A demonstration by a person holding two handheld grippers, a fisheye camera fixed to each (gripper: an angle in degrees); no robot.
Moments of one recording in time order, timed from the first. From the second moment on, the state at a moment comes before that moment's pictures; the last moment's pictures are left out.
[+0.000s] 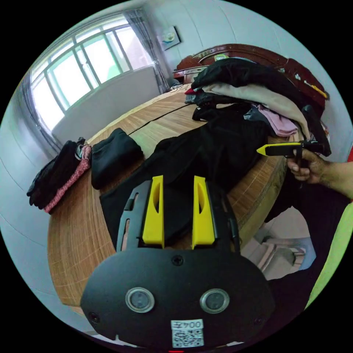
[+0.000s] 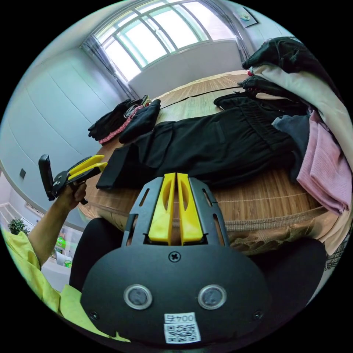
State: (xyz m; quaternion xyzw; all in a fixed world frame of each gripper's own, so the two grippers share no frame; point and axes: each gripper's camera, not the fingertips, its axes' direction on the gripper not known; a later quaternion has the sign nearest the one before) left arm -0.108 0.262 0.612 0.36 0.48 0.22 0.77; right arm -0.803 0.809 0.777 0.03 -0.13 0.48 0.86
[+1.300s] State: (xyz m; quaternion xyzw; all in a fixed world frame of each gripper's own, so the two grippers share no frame) left arm -0.254 0.212 0.842 0.06 0.52 -0.05 0.85; right arm -0.910 0.614 0.837 -0.12 -0.09 0.28 0.95
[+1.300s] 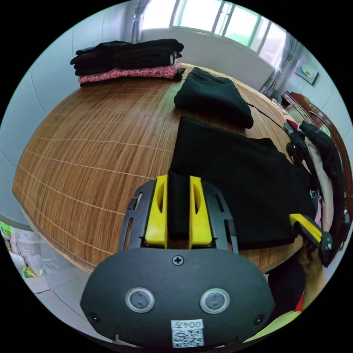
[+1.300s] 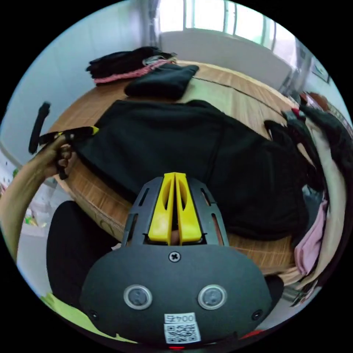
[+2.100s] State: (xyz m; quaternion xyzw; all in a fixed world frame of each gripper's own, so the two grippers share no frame) left arm -0.369 0.338 0.749 0.15 0.60 -0.09 0.78; right arm -0.732 0.777 0.801 -0.01 -0.37 0.49 0.79
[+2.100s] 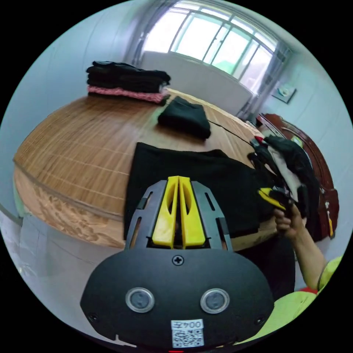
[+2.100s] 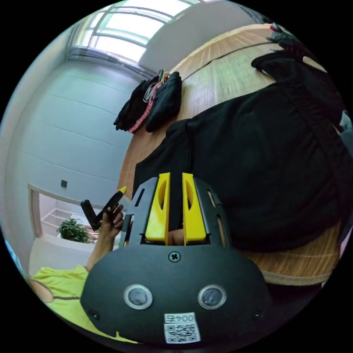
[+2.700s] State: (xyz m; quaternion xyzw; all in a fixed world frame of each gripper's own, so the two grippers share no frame) left arm -0.286 0.445 0.510 0.34 0.48 0.19 0.78; right arm -0.722 0.880 0.794 -0.05 -0.50 0.56 0.66
